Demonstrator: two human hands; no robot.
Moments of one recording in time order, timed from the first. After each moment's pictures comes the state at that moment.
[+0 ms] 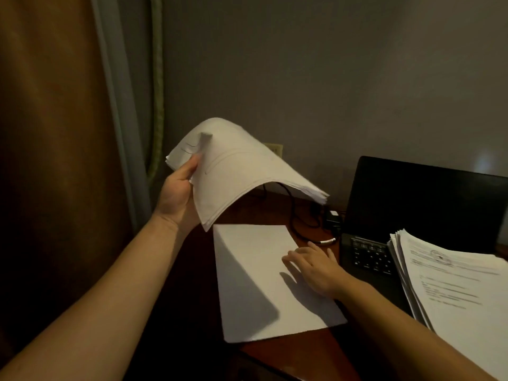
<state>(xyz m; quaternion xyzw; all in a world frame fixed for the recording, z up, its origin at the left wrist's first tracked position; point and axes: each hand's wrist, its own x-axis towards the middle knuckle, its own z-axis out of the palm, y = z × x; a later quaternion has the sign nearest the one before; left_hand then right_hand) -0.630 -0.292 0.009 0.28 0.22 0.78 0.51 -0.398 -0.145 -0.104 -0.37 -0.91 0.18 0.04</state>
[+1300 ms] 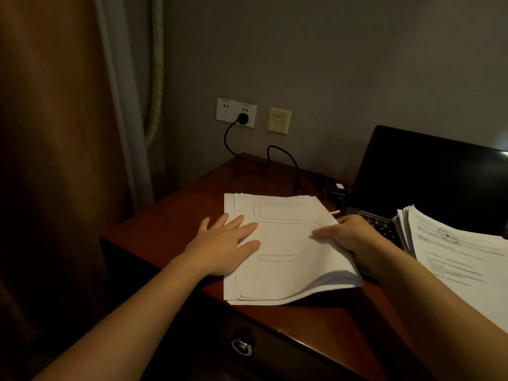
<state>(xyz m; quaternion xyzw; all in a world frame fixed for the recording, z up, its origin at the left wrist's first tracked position) -0.594 -0.281 -0.131 0.60 0.79 0.07 0.09 -0.382 -0.151 -0.076 -0.57 -0.66 0.45 0.22</state>
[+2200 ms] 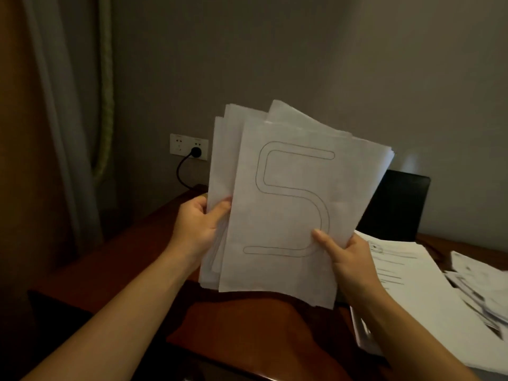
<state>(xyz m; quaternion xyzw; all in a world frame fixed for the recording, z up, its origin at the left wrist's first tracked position) -0.526 -0.261 -0.036 0.38 0.53 0.71 0.27 -0.294 -0.180 -0.060 -0.39 -0.62 0.44 0.52</state>
